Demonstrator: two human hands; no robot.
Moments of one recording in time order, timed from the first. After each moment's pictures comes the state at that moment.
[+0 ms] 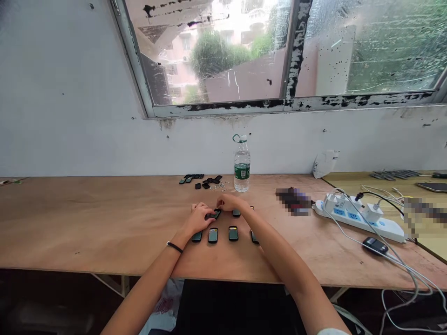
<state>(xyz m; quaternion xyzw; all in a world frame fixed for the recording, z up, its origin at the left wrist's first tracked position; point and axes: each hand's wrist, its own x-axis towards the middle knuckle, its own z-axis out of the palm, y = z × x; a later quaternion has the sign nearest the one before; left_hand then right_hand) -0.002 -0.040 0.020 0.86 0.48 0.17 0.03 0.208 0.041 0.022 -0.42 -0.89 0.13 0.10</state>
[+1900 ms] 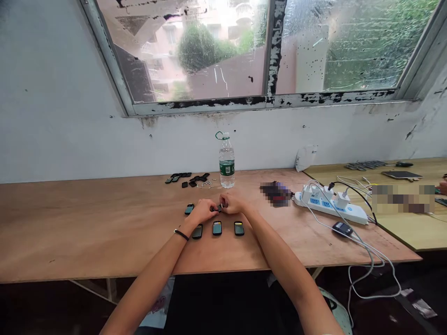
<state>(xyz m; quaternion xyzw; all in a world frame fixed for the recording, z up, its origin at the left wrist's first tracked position) 0.077 -0.031 0.038 0.88 0.45 0.12 0.08 0.284 -0.005 0.007 -0.44 -0.86 0.15 0.23</state>
